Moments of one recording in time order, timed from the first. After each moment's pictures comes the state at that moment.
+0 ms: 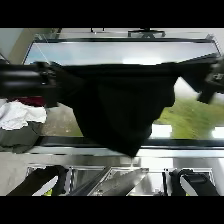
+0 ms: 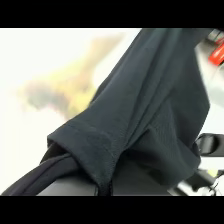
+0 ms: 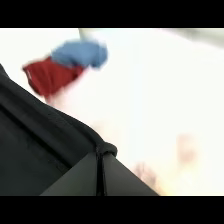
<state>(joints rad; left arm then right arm) -0.31 -0.99 1.58 0.81 -1.37 -1.32 0.07 -0.88 1.44 -0.71 1.25 1.08</state>
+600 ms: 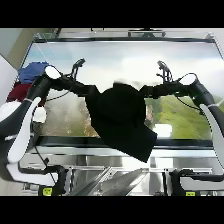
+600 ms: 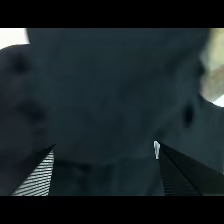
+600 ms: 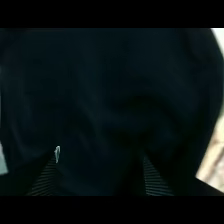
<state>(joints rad) -0.10 -1.59 1.42 0.89 -1.26 -1.20 0.08 -1.53 1.25 -0.73 1.04 1.10</state>
